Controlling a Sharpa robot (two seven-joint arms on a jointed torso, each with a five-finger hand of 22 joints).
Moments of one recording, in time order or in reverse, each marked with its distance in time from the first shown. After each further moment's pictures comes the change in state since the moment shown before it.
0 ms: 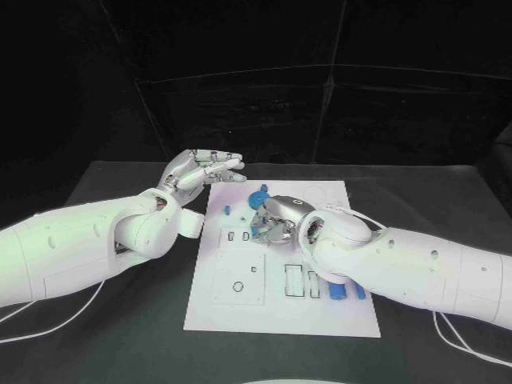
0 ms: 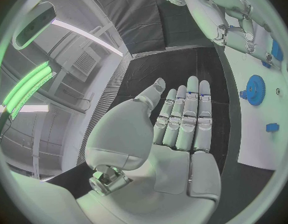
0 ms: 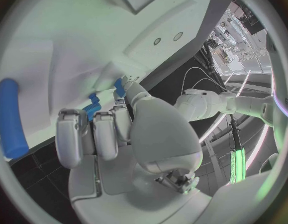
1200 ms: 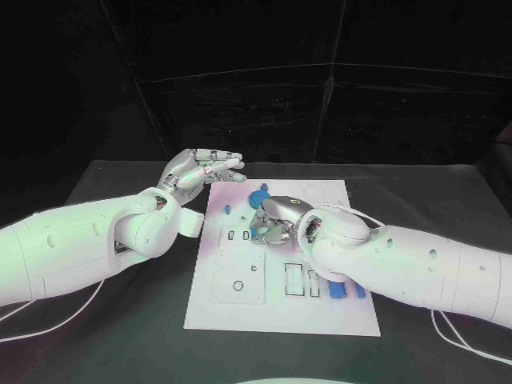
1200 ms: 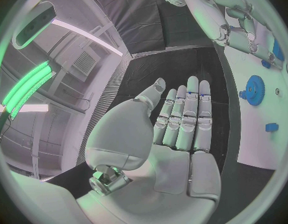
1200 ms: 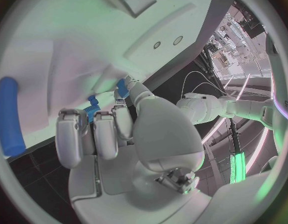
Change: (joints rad) left arm 0.000 -0.003 0.000 0.002 0.001 0.001 -0.005; left_hand 0.000 0.000 0.004 -0.004 0.000 0.000 0.000 0.000 0.000 0.000 0.000 0.000 0.000 0.000 0.000 -0.005 0.001 0.000 0.000 0.000 0.000 -0.001; right arm 0.001 0.005 0.003 -0.001 -0.029 0.040 -0.010; right_hand -0.049 -0.054 0.021 -0.005 -0.004 -0.001 0.000 -0.020 -0.004 -0.013 0.005 -0.028 -0.069 0.000 0.000 -0.005 0.000 0.000 0.000 0.000 0.000 0.000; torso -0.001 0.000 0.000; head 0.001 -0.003
